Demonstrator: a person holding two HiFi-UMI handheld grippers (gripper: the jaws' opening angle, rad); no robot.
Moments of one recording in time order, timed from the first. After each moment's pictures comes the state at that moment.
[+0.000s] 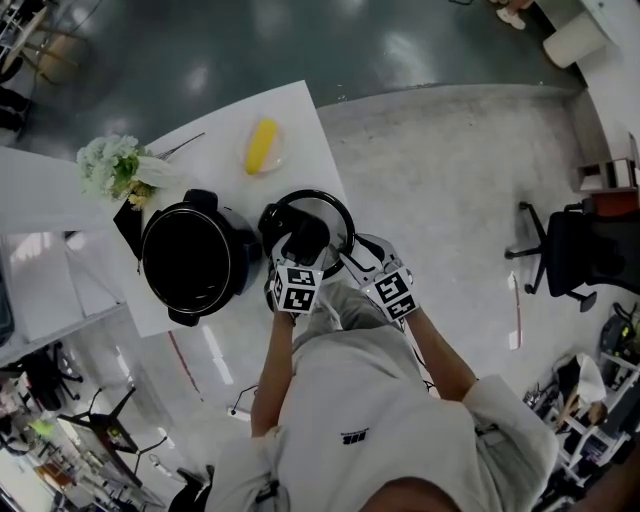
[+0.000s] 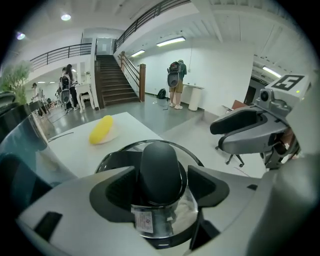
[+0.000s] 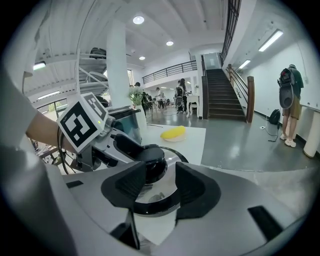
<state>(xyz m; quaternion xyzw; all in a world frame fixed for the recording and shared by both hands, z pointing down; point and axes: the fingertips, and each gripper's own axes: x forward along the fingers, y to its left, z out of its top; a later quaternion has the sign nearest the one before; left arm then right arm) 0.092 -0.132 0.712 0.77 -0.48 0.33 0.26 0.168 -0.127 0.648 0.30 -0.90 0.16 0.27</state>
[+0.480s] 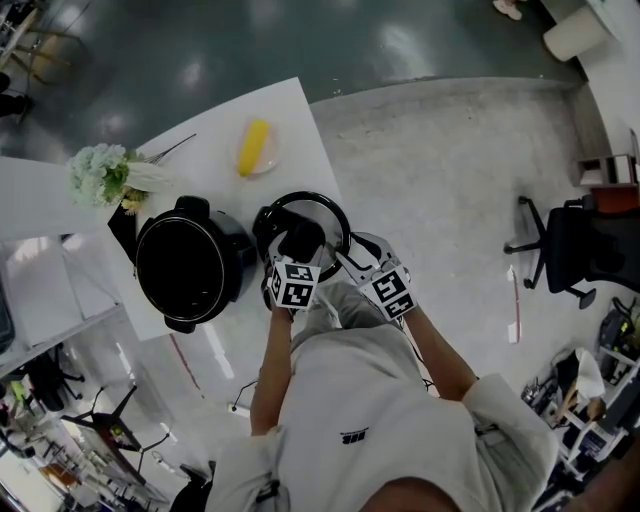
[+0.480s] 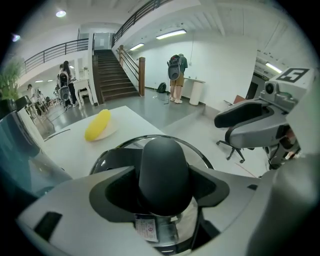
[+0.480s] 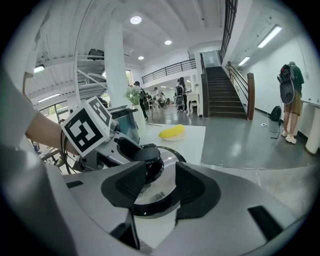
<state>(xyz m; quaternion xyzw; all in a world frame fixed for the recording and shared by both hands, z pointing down) 0.094 -0.146 0.733 0.76 -0.47 0.36 0.28 0.171 -0.142 0.654 0.29 -0.90 0.18 0.27</state>
